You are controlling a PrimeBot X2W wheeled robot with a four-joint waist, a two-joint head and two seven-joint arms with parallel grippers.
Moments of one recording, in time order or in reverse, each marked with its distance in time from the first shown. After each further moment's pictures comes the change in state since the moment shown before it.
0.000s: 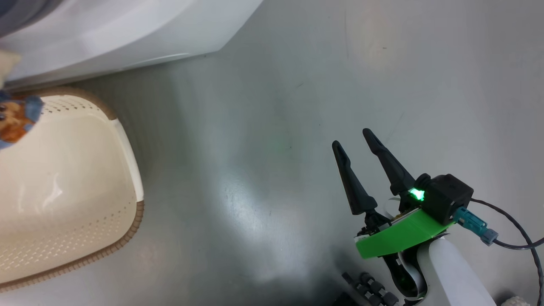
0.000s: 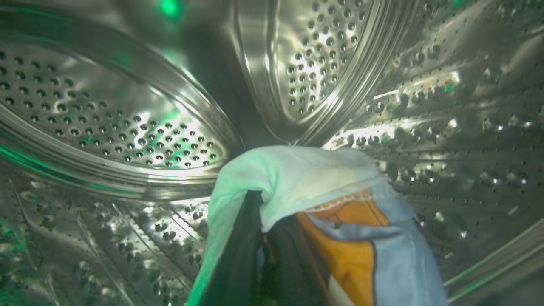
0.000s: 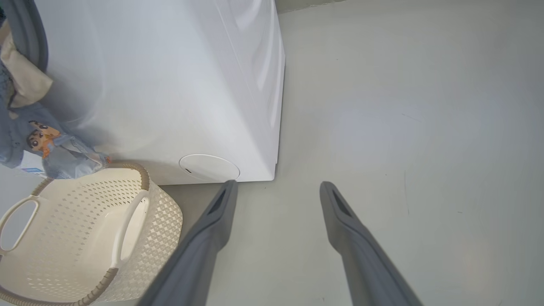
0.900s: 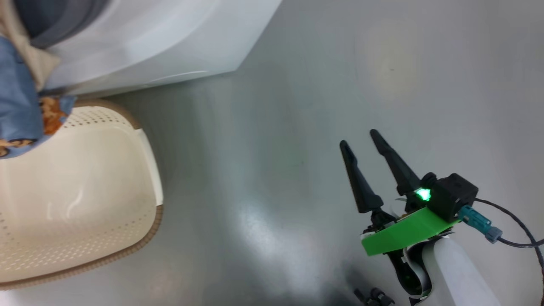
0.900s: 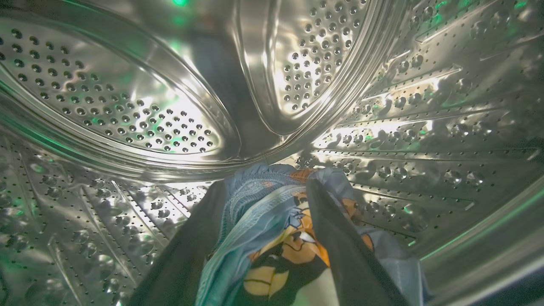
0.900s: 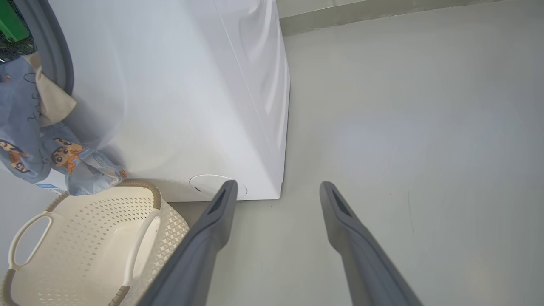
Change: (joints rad) left arm 0.039 -0.095 -0.017 0.161 -0.035 0.027 -0.094; right arm -0.002 0.000 -0.019 0.027 0.002 0.000 0.000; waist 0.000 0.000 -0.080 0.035
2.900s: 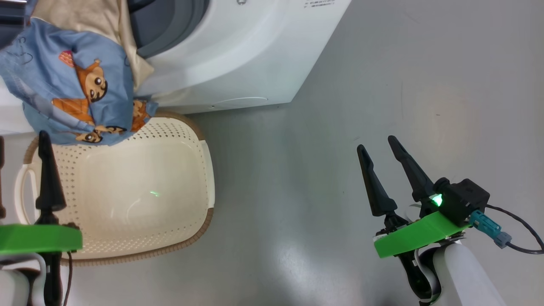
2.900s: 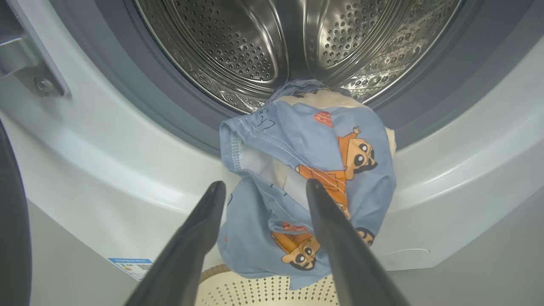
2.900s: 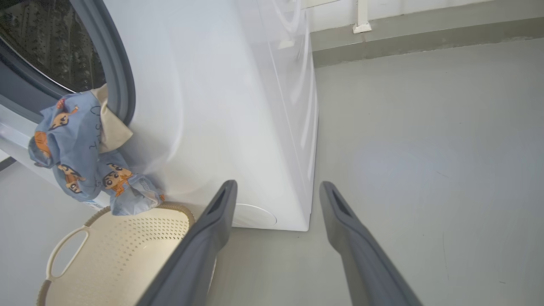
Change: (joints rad) left arm 1.168 -0.002 0.225 -0.999 -0.216 0.272 -0.006; right arm 0.030 -0.004 -0.074 0.015 -0.035 0.000 0.000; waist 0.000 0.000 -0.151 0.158
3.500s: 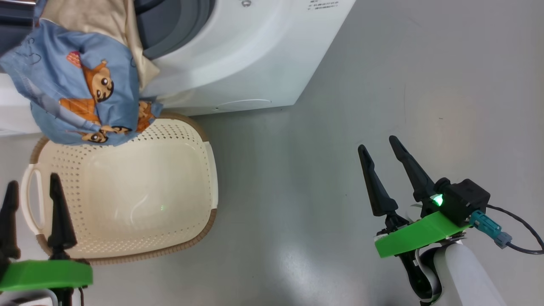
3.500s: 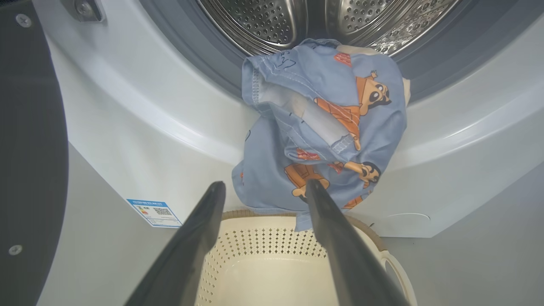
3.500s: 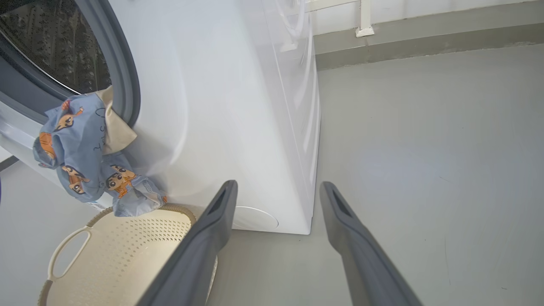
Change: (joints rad) left arm 0.143 -0.061 0.042 -0.024 0.002 0.007 -0.001; right arm 0.000 0.000 -0.004 0.002 -0.008 0.000 0.000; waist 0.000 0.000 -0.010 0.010
